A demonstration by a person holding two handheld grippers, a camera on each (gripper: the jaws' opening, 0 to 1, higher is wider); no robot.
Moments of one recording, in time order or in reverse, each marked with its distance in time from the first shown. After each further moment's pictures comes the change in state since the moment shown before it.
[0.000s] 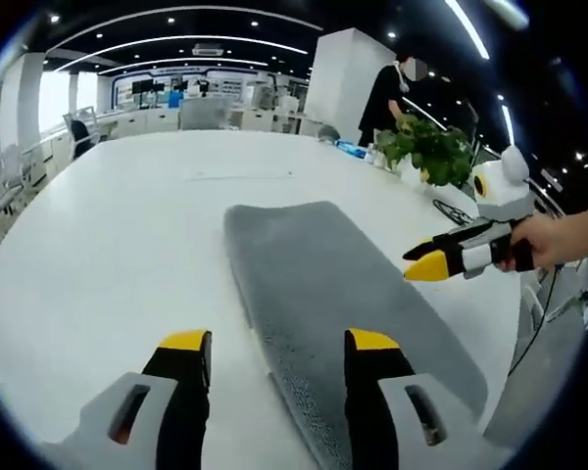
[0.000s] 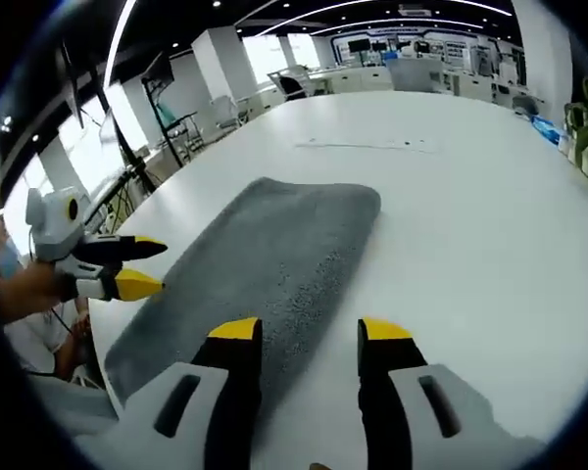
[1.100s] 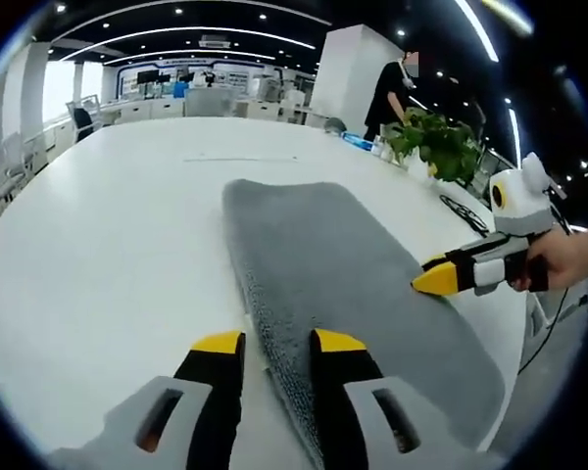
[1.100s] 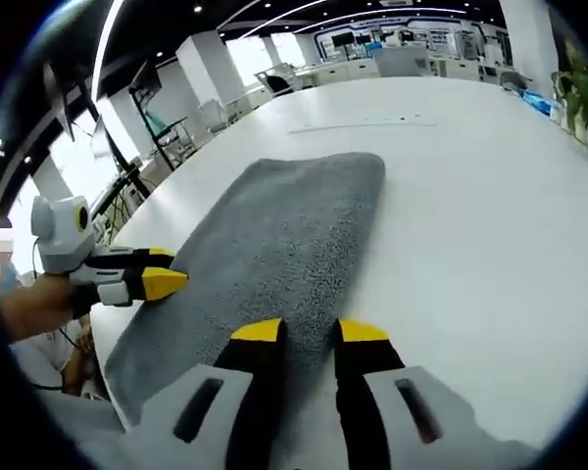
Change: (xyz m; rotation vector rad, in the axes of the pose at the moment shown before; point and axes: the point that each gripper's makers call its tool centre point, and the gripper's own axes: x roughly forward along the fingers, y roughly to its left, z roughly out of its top) left arm 0.014 -0.009 -0.016 -0.012 0.021 -0.001; right arm 0.013 0.013 -0.019 0.096 -0.011 -0.017
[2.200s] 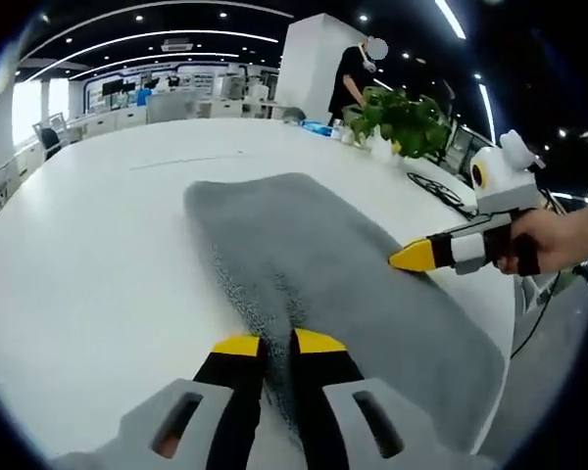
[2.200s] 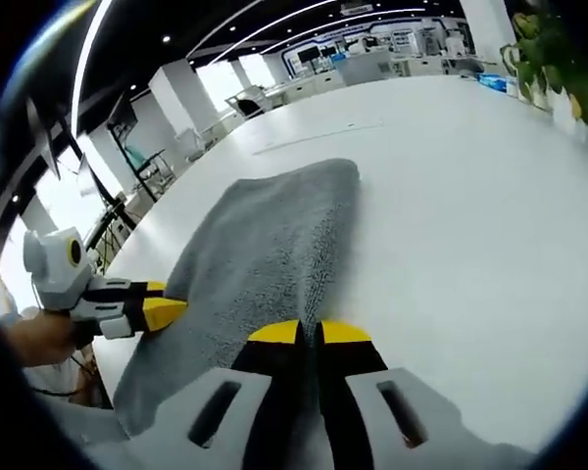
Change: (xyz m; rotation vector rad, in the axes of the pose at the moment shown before) left arm 0.021 -0.068 -0.004 0.112 0.024 -0.106; right arm -0.038 -0.046 -0.014 0.131 -0.082 -0.060
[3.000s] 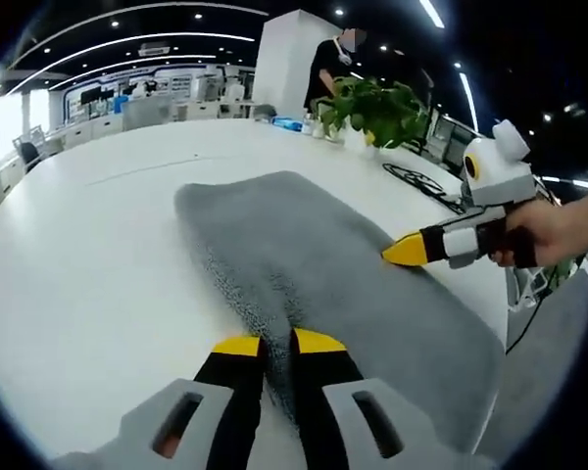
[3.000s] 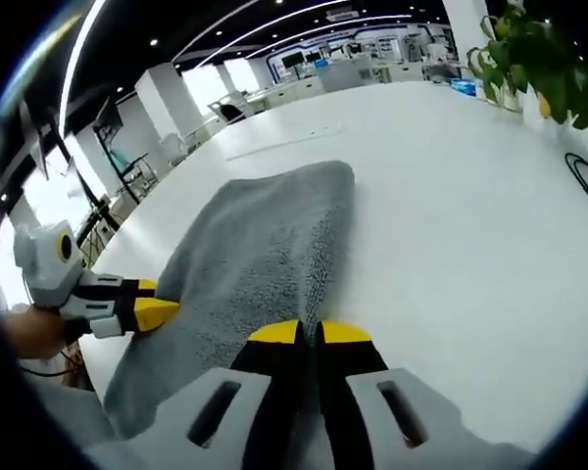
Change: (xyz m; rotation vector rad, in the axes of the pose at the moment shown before) left arm 0.021 -0.051 0.009 0.071 0.008 -0.045; right arm -0.029 -0.041 -0.003 -0.055 -0.016 -0.078
